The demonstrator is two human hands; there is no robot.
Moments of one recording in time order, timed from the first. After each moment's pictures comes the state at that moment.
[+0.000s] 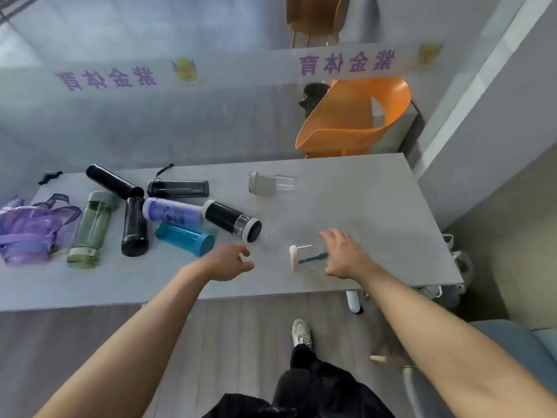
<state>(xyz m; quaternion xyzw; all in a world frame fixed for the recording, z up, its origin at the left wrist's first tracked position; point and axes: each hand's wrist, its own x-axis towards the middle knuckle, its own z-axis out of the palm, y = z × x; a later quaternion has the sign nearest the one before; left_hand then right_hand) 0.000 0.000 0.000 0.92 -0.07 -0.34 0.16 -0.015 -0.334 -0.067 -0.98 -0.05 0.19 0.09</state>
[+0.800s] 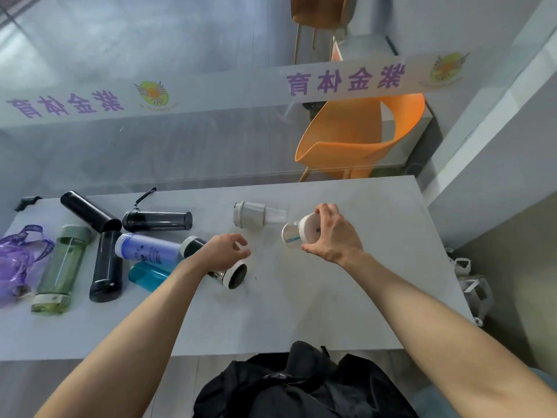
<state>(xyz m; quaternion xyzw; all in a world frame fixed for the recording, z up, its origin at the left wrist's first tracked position) 0.155 -0.037 -0.021 0.93 -0.02 -0.29 0.21 0.136 -0.352 -0.020 -0.98 -0.02 0.03 0.22</state>
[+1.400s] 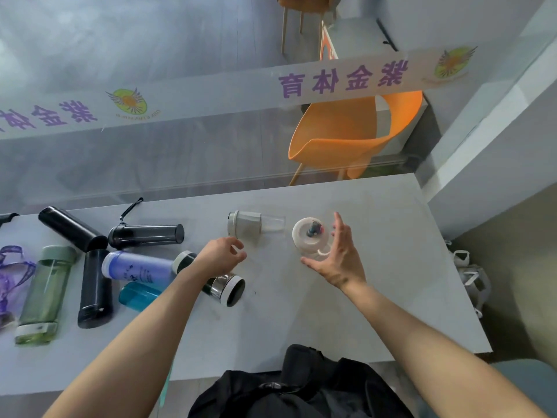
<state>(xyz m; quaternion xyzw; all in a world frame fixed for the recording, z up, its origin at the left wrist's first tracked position) 0.197 -0.039 -0.045 0.93 0.02 -0.30 0.21 0.123 -0.356 -0.085 -0.92 0.11 0.00 0.38</state>
